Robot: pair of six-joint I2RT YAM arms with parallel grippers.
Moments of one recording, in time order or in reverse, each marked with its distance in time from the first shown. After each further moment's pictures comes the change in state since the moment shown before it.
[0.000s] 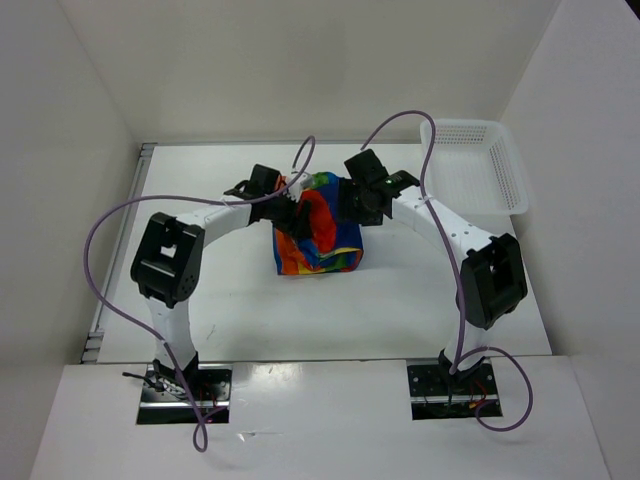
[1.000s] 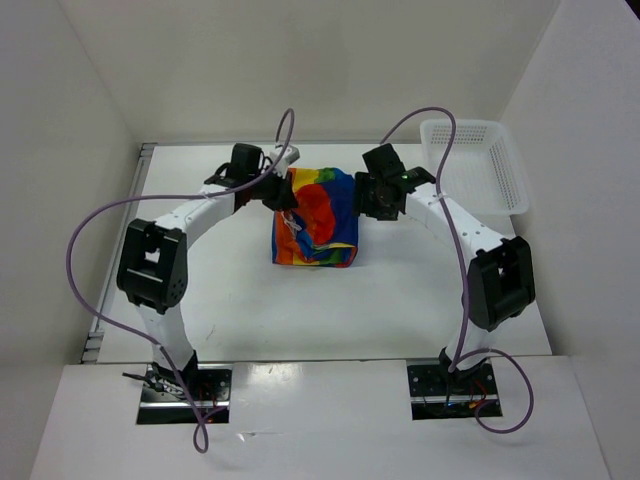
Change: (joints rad) left arm 0.066 -0.049 0.089 0.006 -0.002 0.000; right arm -0.089 -0.032 -0.020 -0.002 0.017 -0.023
